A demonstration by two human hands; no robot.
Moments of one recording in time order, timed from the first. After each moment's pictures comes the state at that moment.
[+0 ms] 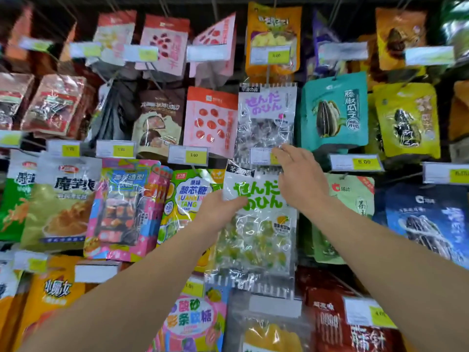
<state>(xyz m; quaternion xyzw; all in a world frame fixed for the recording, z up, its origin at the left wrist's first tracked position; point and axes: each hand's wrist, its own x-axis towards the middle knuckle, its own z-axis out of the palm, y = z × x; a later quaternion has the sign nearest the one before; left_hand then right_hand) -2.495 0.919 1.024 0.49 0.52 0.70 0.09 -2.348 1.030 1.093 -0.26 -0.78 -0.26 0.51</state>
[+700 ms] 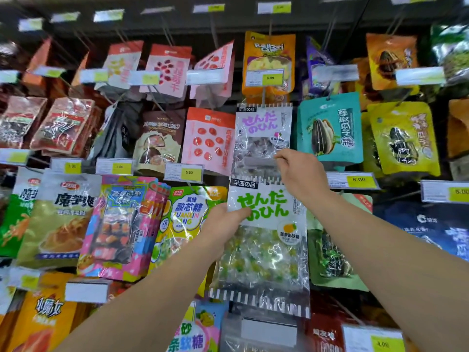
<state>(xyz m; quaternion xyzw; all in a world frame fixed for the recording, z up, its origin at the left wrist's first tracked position) -2.485 0.950 1.037 0.47 0.50 0.72 0.10 -2.336 1.029 1.140 -0.18 -0.76 -0.16 0.60</state>
